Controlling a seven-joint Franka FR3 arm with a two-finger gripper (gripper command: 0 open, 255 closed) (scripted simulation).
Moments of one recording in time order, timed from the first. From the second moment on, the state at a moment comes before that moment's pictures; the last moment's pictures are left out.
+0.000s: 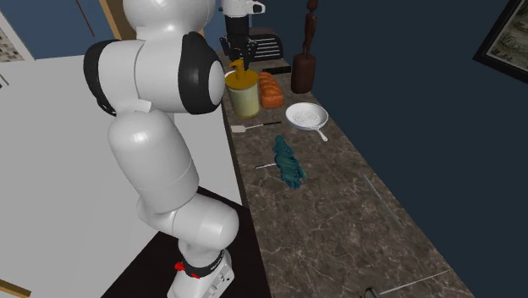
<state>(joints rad) 0.12 -0.05 0.16 -1.60 0.00 1.54 0.25</state>
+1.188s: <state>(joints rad) 0.12 -0.07 0.16 -1.87 0.01 1.78 0.25</state>
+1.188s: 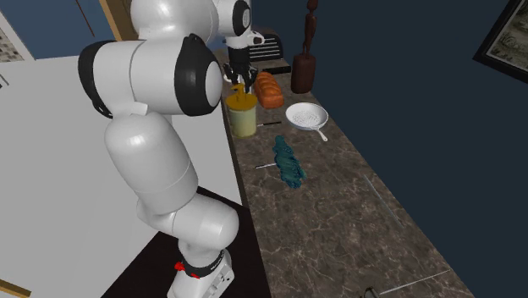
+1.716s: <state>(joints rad) 0.12 -0.06 0.16 -1.97 0.01 1.89 0.25</state>
